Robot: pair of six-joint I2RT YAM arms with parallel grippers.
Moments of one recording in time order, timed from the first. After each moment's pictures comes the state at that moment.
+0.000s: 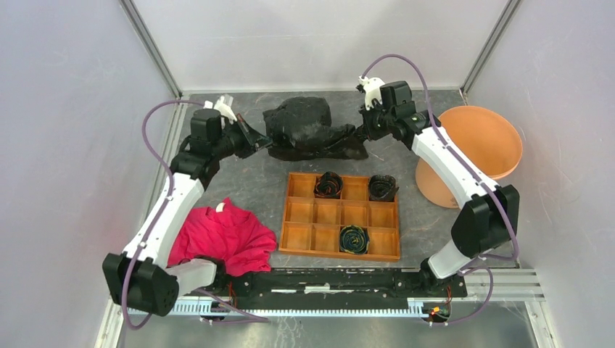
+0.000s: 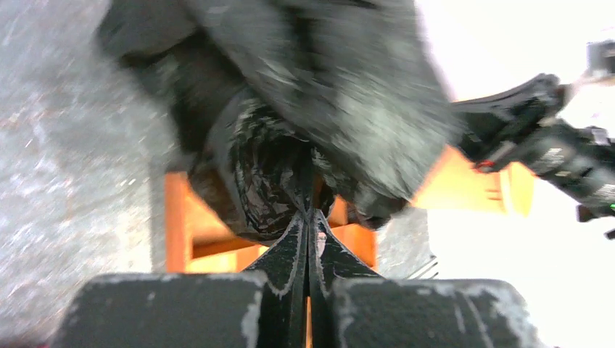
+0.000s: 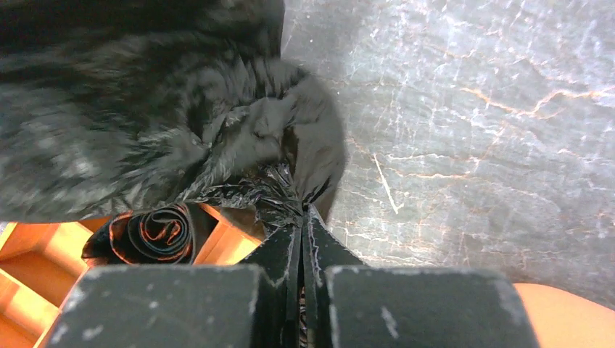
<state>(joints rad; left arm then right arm) -0.22 1.19 1.05 -0.39 0.38 -0.72 0.36 1.61 1.45 -0.56 -0.13 -0.07</state>
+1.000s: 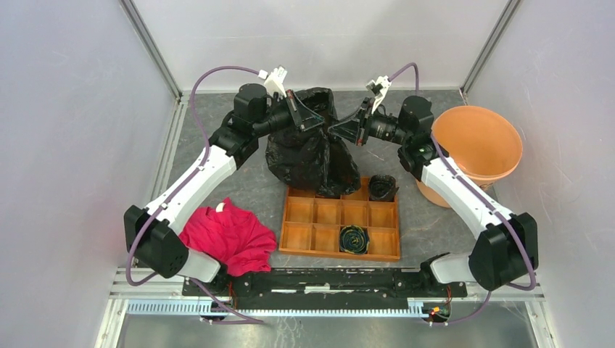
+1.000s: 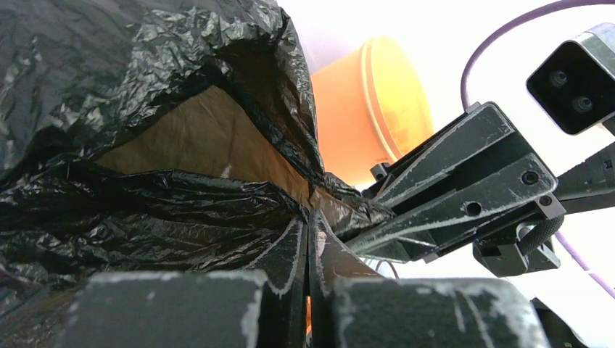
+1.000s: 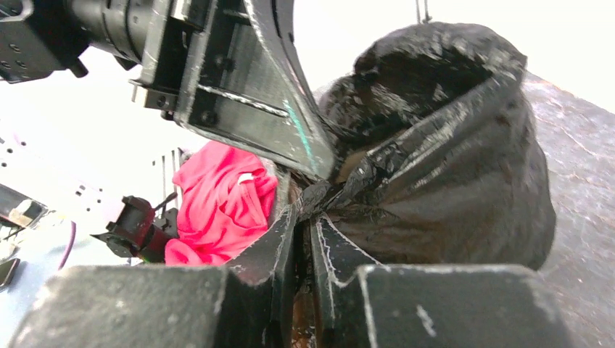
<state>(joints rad) -0.52 1.44 1.36 -0.15 0.43 -0.78 0.39 1.36 1.10 0.25 -0.80 0.32</state>
